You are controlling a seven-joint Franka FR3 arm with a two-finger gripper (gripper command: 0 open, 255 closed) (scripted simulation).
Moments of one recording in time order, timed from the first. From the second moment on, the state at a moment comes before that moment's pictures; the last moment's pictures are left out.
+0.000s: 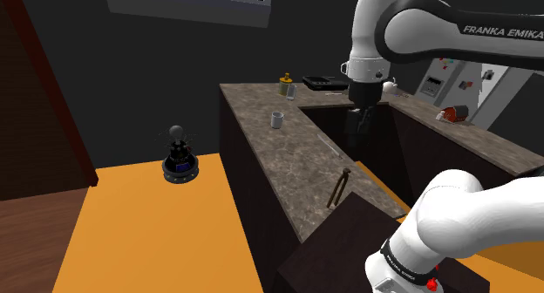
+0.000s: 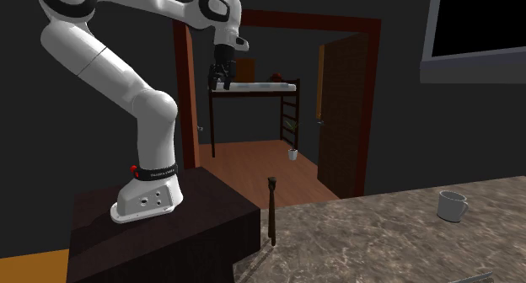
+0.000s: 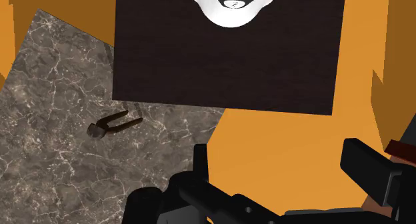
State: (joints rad) arm 0.02 -0.80 0.04 -2.45 -0.01 1.43 -0.05
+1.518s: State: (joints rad) arm -0.20 -0.52 -0.33 -2.79 -0.26 2.23 -0.24
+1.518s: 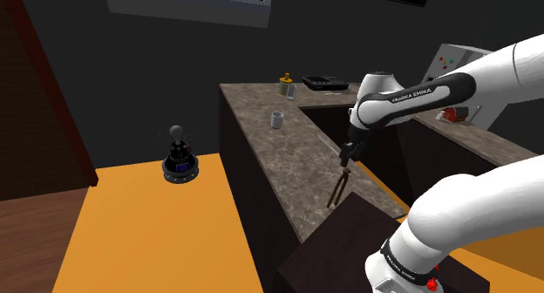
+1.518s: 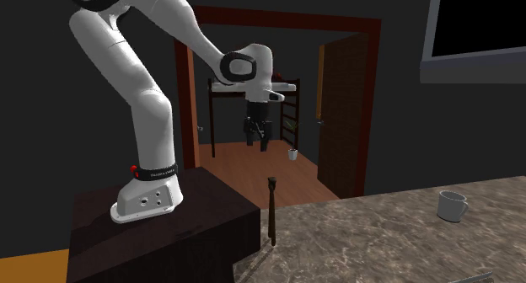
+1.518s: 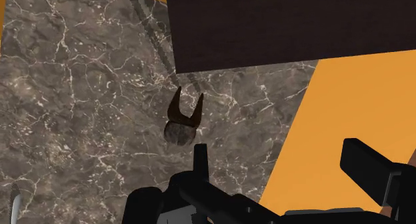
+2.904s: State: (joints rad) arm -0.16 -0.02 -0.52 -2.76 -0.04 2.75 -0.50
